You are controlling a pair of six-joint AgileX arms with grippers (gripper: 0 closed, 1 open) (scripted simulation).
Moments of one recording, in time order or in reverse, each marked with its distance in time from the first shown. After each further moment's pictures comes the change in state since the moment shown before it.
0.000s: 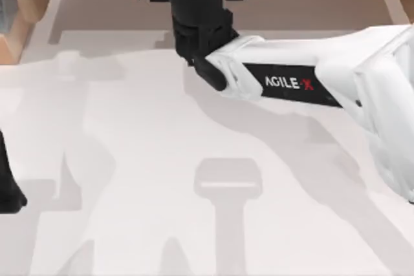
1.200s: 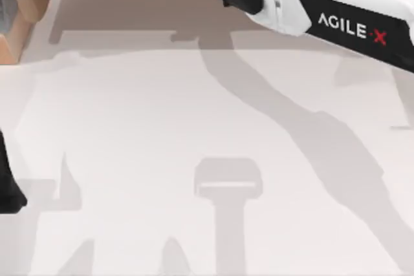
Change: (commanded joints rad) left arm 0.000 0.000 0.000 0.000 0.000 0.000; right arm -0.065 -0.221 0.089 -0.541 -0.187 -0.068
